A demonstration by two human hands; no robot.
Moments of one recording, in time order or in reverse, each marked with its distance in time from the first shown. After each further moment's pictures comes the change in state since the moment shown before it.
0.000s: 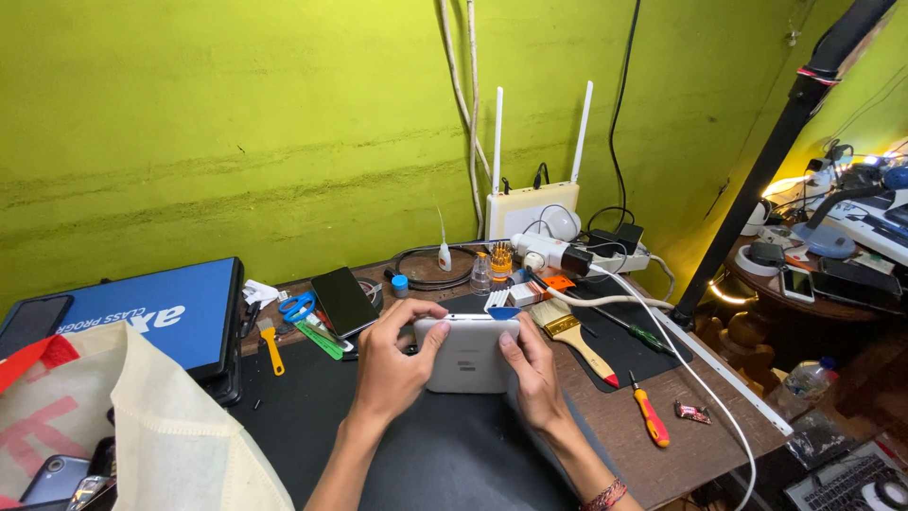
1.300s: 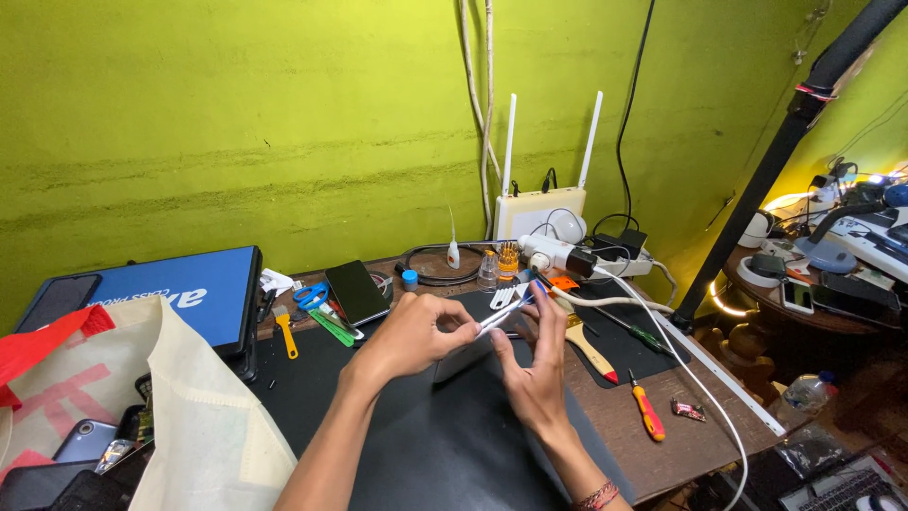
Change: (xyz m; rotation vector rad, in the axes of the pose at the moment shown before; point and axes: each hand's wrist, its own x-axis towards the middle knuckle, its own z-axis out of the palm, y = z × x) left_hand 0.029 0.036 -0.018 0.288 -0.552 -0.164; right_hand -0.015 -0.031 0.018 -0.280 0.247 -0.204
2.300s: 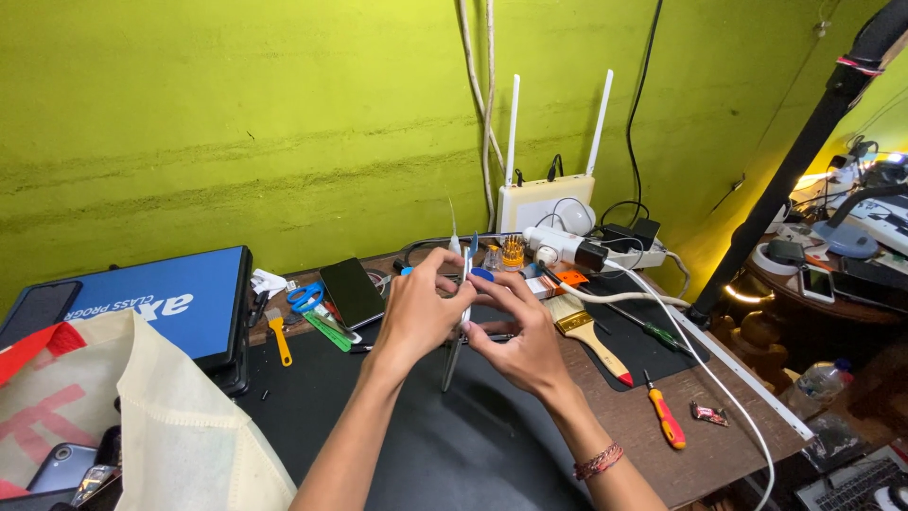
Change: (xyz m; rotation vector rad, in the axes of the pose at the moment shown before) left_hand 0.033 0.002 0.003 -0.114 0.260 -0.244; right_hand 0.049 0.011 0.017 0.226 -0.288 -0.008
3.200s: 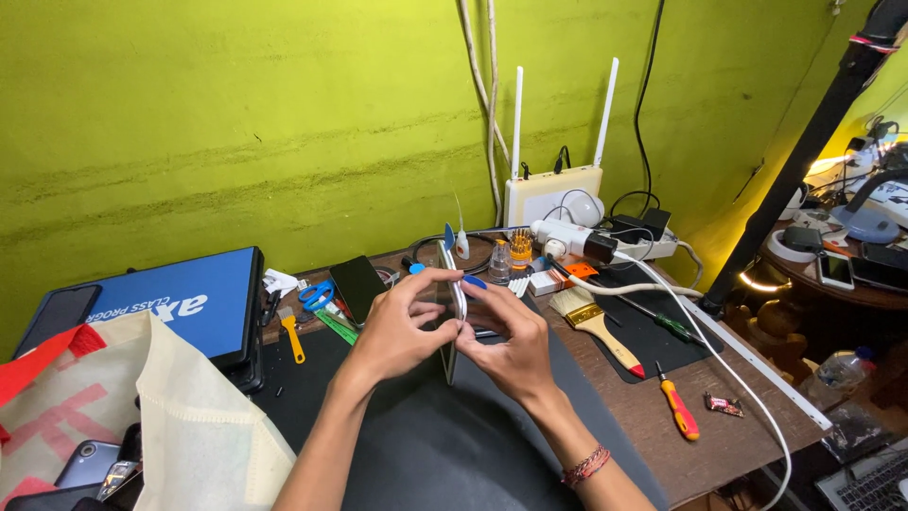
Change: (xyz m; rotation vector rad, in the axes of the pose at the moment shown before) left_hand -0.019 -0.036 -0.017 -0.326 -0.120 0.161; right_hand -0.012 0.000 0.034 -0.030 0.188 -0.197
